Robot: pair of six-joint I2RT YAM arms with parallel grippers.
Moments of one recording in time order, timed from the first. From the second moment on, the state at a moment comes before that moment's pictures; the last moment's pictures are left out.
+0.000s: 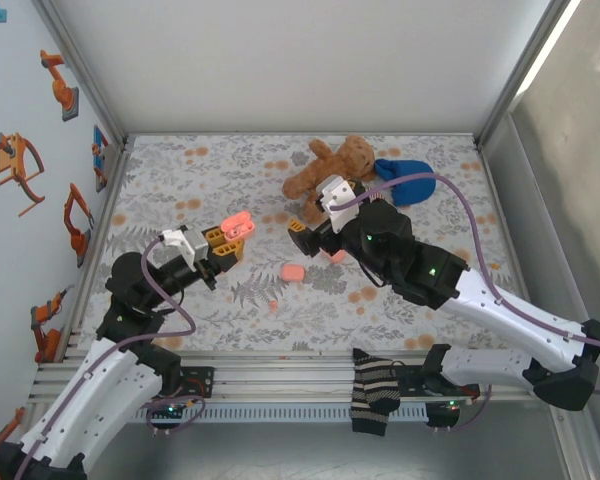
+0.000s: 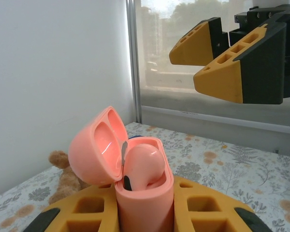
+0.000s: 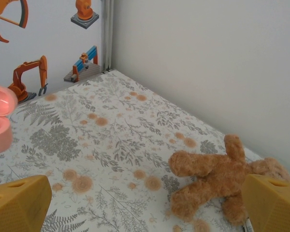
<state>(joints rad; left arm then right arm) -0.48 0.52 0.49 0.12 0.55 0.02 1.04 1.09 1.17 -0.32 0.34 -0.05</state>
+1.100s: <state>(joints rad) -0.48 0.19 0.55 -0.40 0.31 0.12 0.97 1.34 1.05 -0.54 0.06 0.50</state>
